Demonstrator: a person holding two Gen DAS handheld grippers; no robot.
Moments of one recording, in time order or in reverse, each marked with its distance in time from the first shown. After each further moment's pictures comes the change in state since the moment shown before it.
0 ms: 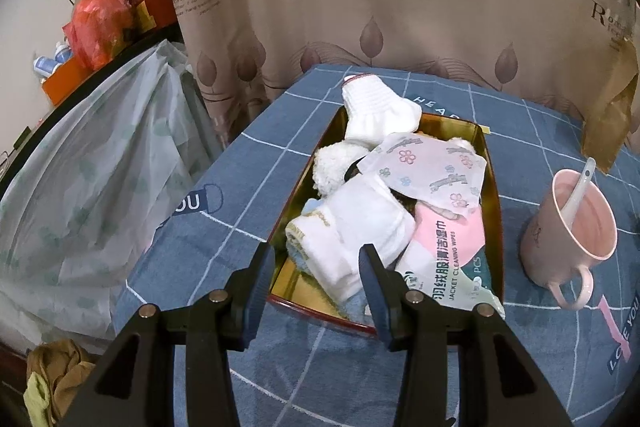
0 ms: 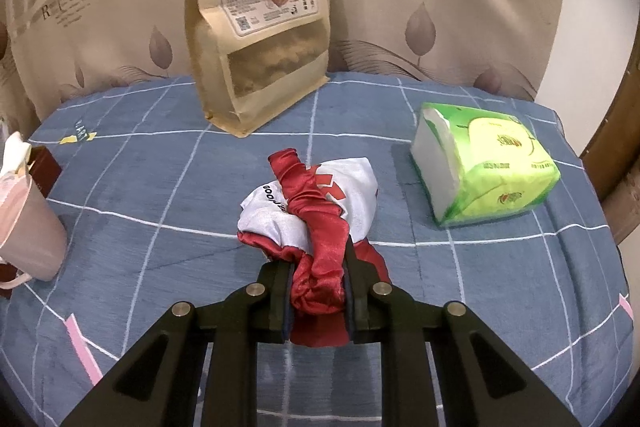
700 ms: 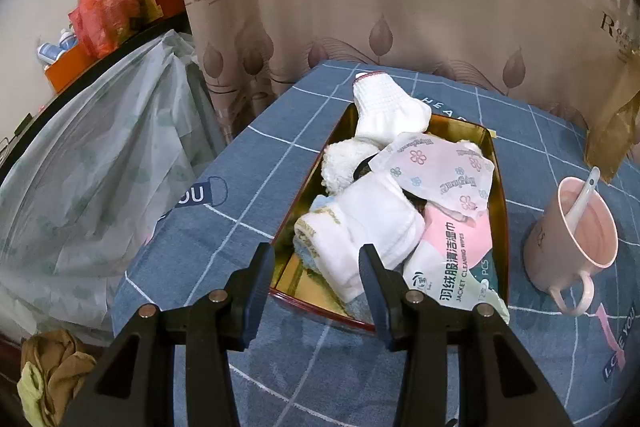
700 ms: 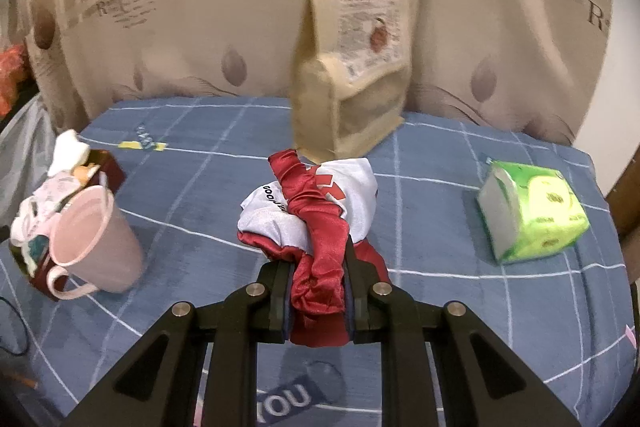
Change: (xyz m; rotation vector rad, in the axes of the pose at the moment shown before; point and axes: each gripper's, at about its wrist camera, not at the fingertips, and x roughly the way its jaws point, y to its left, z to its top) left arm 0.002 0.007 0.000 -0.034 0.012 -0.002; right arm -0.039 0.067 0.022 -0.085 -0.060 0.132
